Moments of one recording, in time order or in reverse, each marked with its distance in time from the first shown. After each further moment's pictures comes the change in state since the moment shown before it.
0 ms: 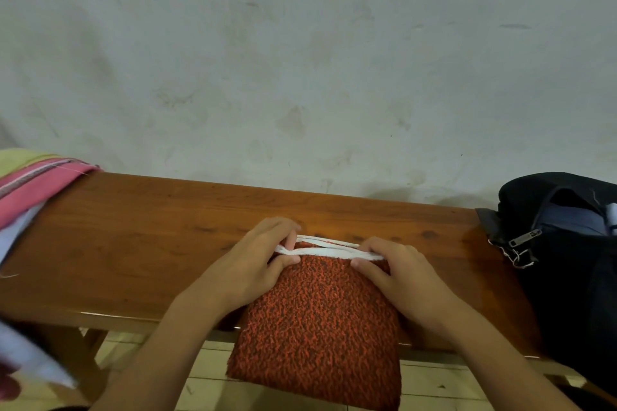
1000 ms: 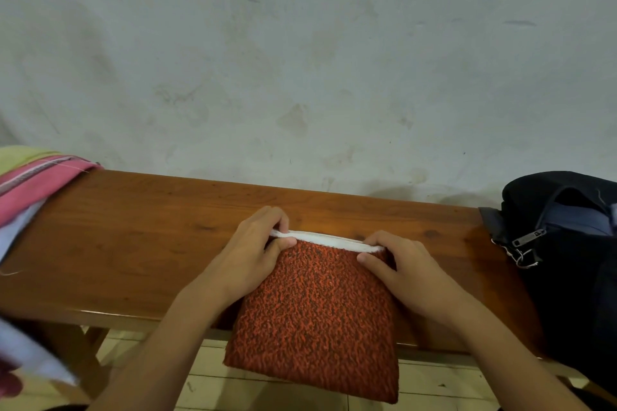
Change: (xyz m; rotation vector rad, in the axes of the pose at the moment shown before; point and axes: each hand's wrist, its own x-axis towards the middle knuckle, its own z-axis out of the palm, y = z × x) left_hand 0.006 0.000 -0.001 -0.065 0.196 -0.038; right_hand 0.005 0.007 -0.003 0.056 -0.021 0.045
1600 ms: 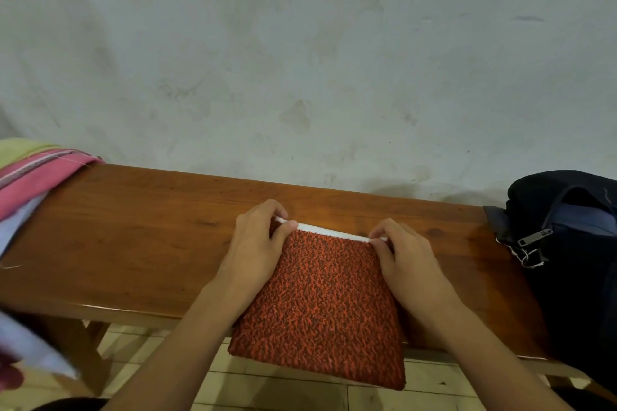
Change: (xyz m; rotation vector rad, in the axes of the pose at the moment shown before) left_hand 0.006 0.005 0.016 0.014 0.244 -0.177; right_hand 0.004 -0.011 0.014 -0.057 0.263 0.072
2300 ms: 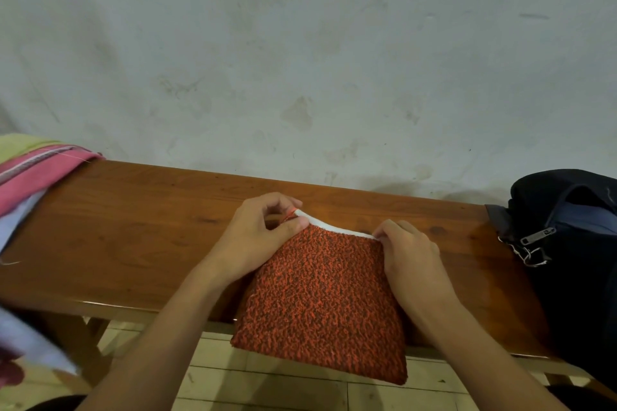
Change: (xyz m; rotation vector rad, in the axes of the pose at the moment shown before) left_hand 0.009 -0.001 -0.020 -0.352 -0.252 -0.047; right_hand -0.002 -0.009 0.003 -0.247 0.029 0.053
